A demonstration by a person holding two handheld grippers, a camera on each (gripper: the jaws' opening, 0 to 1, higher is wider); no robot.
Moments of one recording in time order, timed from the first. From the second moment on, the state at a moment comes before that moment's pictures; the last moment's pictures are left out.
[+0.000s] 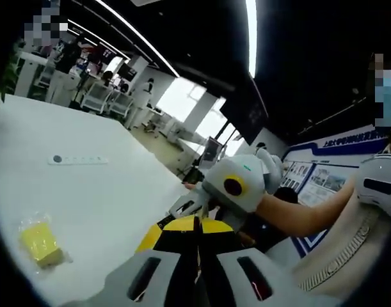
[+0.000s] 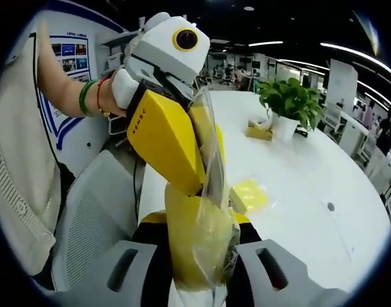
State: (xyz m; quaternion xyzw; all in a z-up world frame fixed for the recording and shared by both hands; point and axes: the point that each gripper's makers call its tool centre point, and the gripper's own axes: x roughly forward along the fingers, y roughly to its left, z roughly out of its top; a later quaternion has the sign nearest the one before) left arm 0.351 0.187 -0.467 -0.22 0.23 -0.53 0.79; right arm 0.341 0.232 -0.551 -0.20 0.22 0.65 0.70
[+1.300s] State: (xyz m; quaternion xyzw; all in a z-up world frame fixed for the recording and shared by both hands) left arm 0.351 0.190 -0.473 -0.25 0.24 -0.51 0.79; right arm 0.342 0.225 -0.563 -0.24 0.24 0.64 0.69
